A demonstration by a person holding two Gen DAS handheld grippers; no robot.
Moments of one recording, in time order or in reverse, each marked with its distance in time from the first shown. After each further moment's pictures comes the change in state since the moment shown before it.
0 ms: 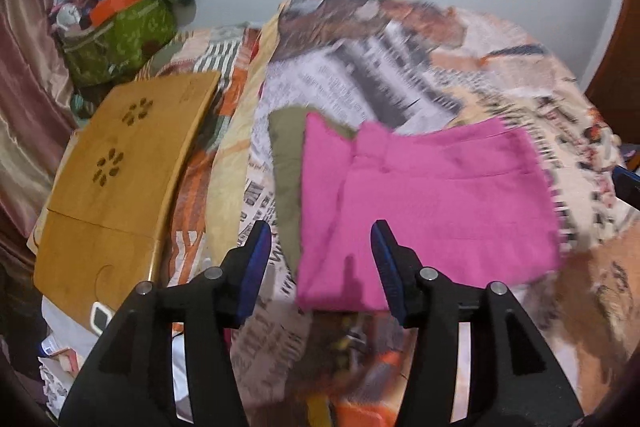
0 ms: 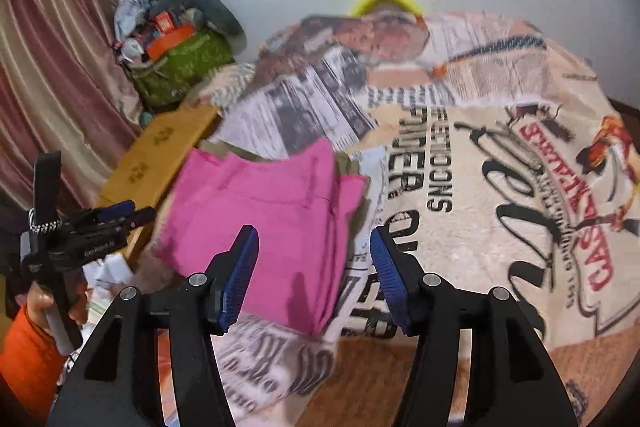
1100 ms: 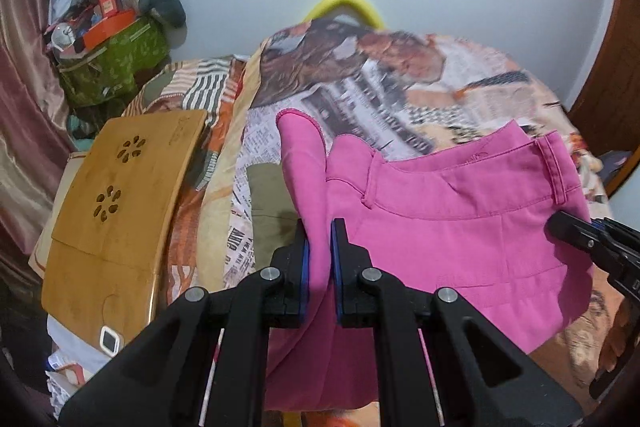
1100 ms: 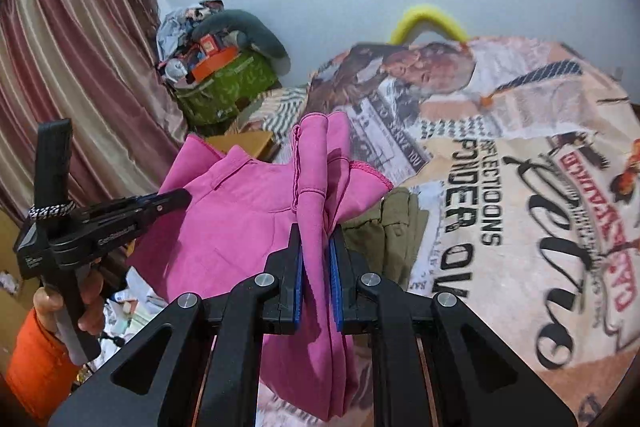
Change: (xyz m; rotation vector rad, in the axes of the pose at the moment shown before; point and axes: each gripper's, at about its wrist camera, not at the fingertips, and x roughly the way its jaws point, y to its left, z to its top) left arm -0.002 -0.022 0.048 0.008 -0.020 -0.003; right arm 0.028 0.015 0.017 0.018 -0.014 0.164
